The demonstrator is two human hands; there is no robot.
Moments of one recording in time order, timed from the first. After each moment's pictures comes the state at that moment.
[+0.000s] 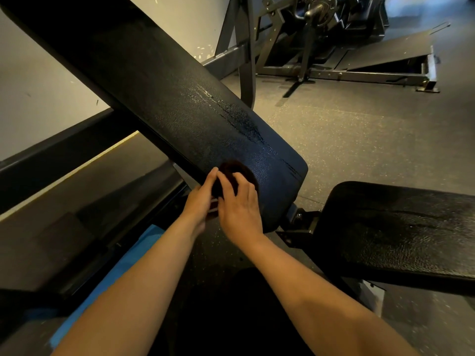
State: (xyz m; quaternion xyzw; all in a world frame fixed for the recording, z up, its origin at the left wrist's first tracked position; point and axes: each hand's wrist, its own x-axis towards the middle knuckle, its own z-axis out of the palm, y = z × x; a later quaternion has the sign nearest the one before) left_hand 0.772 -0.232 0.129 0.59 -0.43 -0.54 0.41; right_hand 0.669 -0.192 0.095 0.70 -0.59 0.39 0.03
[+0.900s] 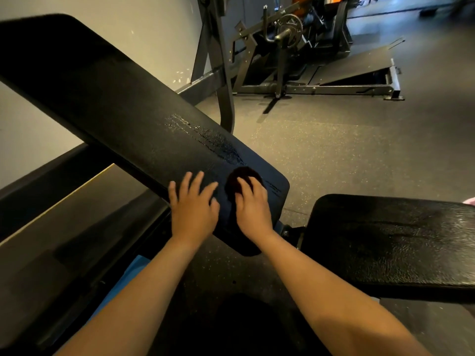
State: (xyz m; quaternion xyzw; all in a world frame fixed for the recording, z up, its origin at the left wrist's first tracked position) left_hand 0.744 -0.245 0.158 0.59 -0.79 0.12 0.14; right_hand 0.599 -0.248 0.090 0.61 -0.65 0.43 -0.11
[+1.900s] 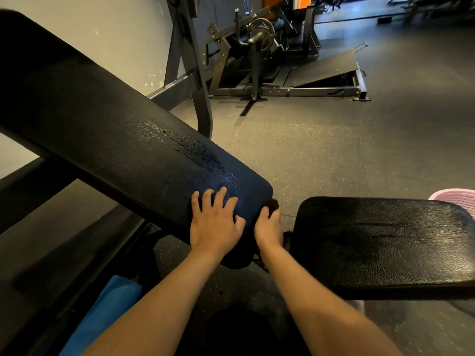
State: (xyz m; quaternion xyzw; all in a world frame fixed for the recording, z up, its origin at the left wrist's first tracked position) left_hand 0.679 -0.250 0.130 0.53 -0.84 0.12 0.07; right_hand 0.559 -0.237 0.069 0.20 -0.76 0.50 -0.38
